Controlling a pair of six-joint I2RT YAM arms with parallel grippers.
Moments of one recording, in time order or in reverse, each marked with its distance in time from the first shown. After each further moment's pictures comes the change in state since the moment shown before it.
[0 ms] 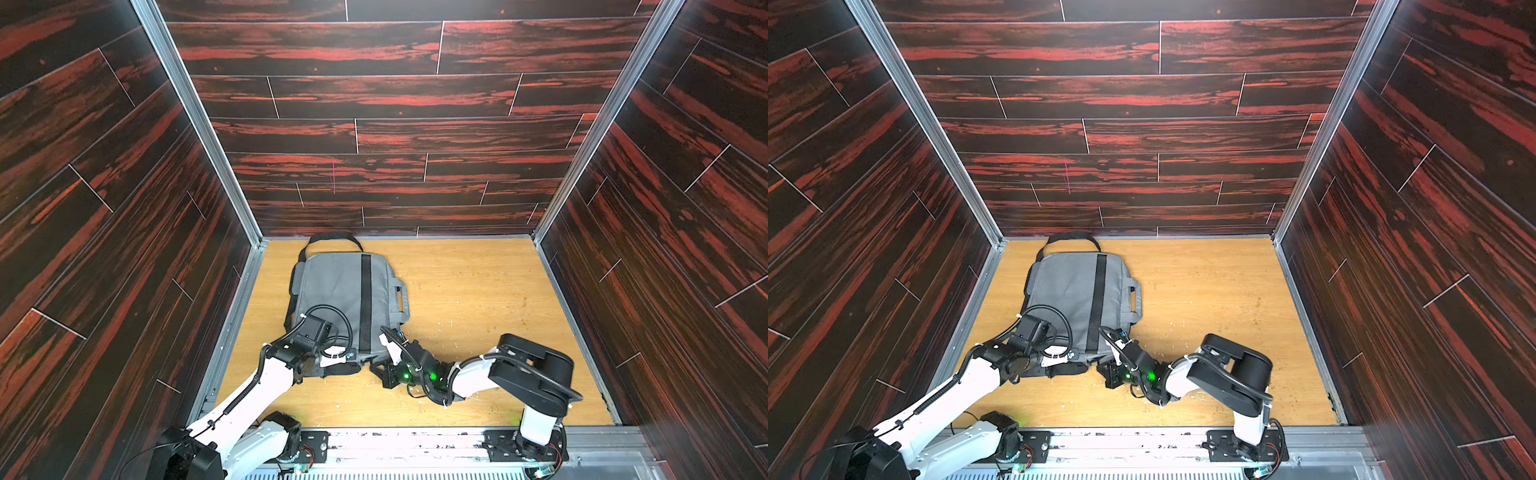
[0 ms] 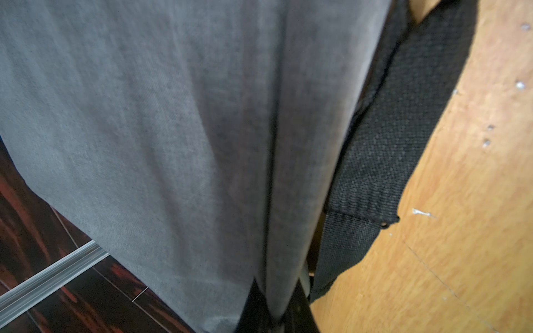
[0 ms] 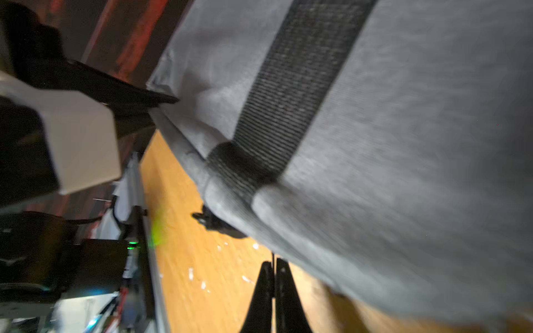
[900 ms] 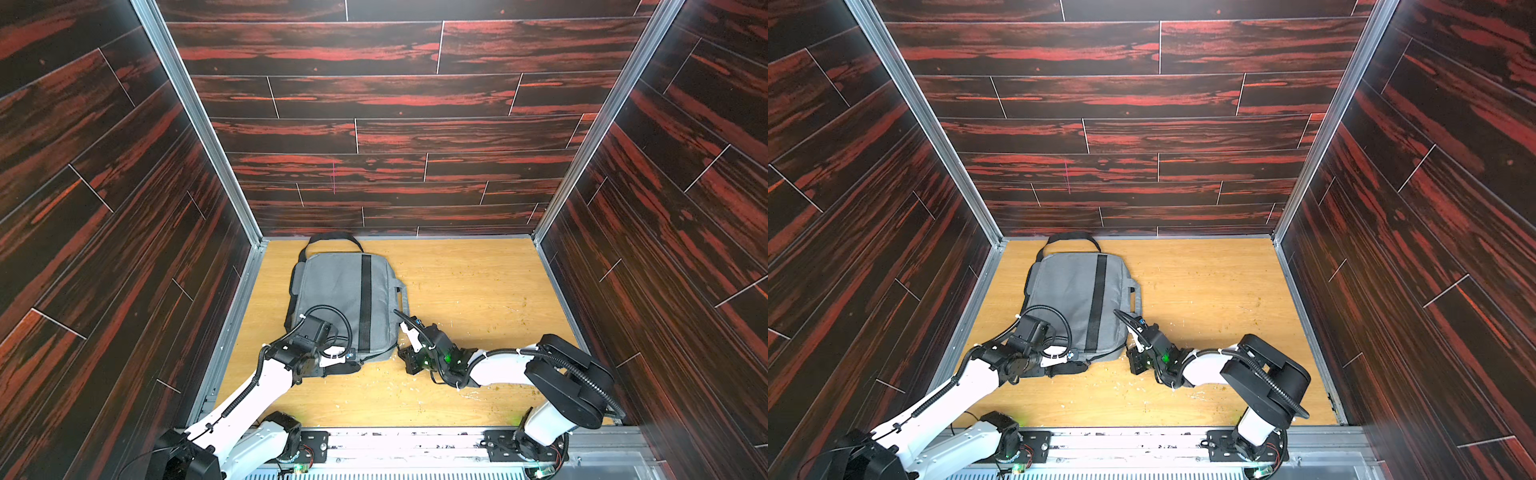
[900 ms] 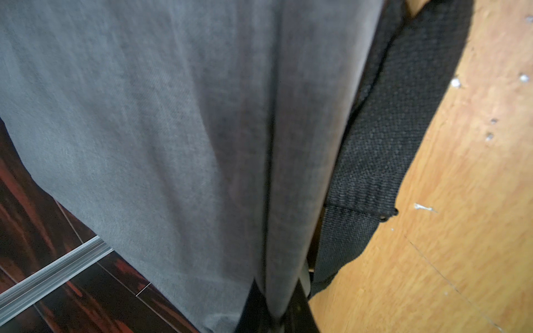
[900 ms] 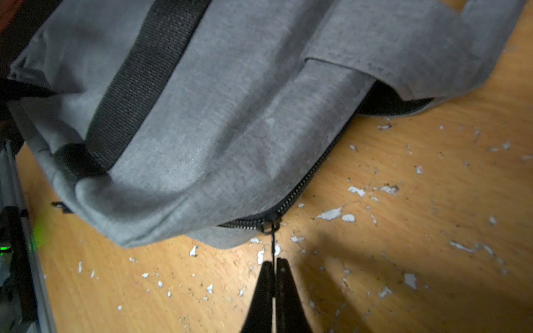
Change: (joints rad) left arm -0.002 -0.015 0.000 -0.008 -0.012 0.000; right arm -0.182 -0.177 -0.023 -0.344 0.030 -0.259
